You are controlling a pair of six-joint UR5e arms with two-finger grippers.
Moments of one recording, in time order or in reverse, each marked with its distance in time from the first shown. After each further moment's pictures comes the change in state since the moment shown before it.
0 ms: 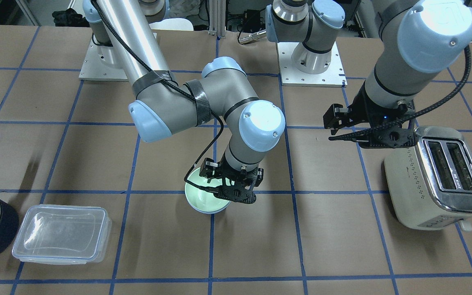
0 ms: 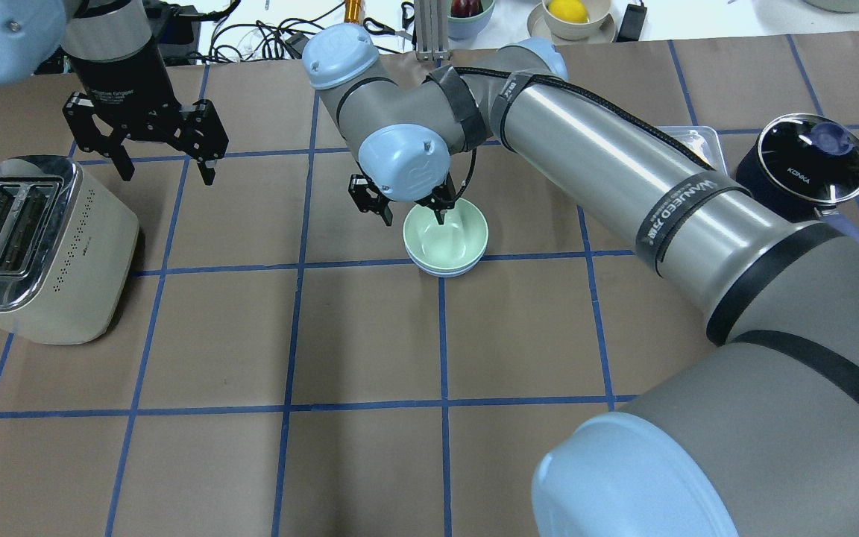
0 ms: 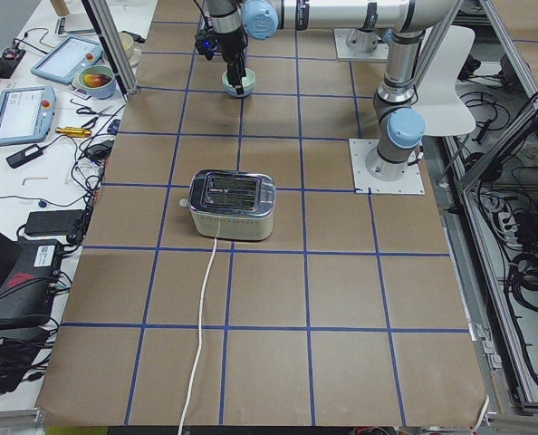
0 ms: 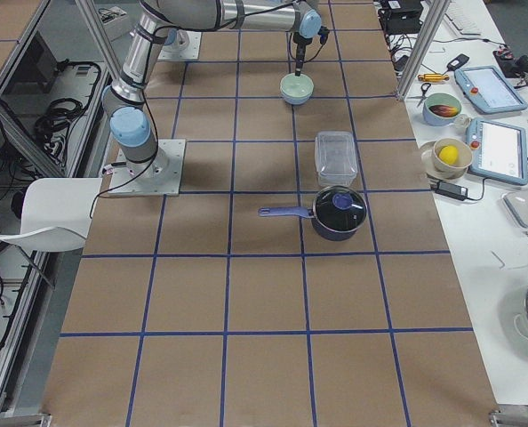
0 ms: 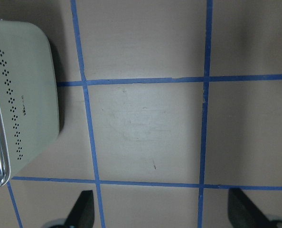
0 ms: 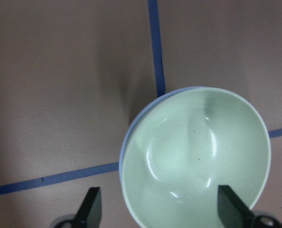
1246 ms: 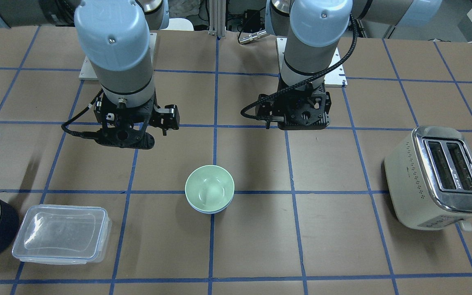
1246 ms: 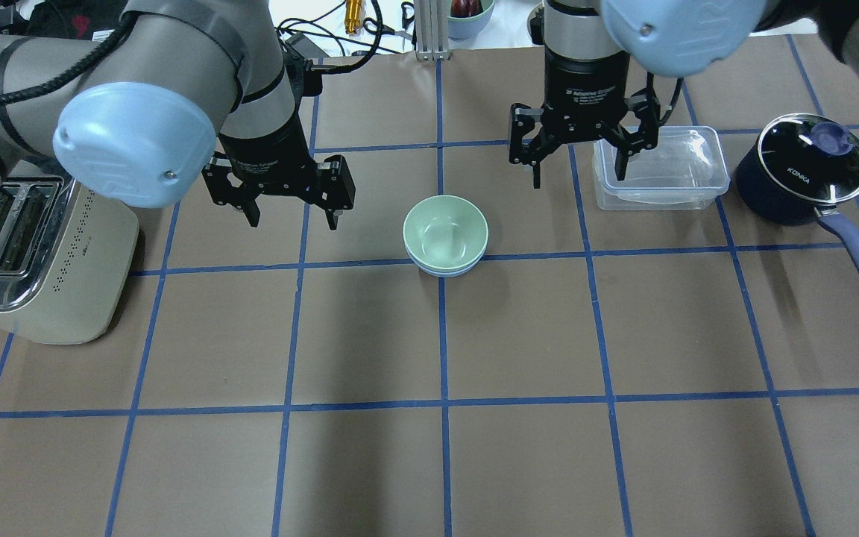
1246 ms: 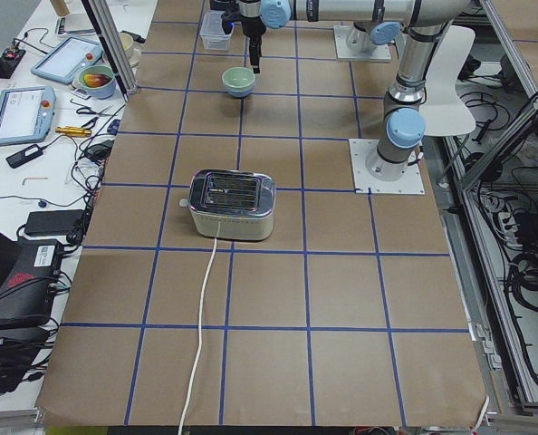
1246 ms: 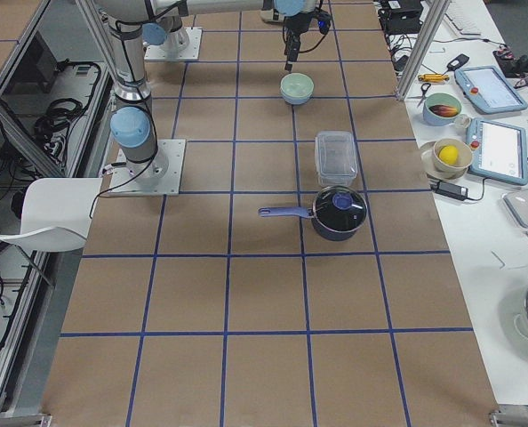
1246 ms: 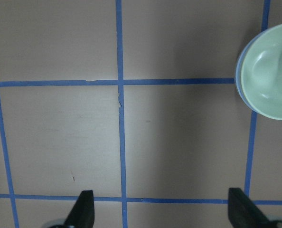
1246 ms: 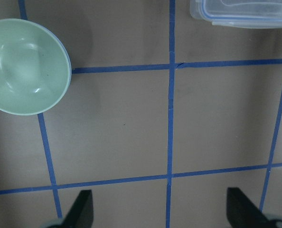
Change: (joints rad) left arm -0.223 0.091 -0.175 0.143 -0.101 -0.121; right arm -0.299 -0.426 0.161 0.330 0.067 -0.389
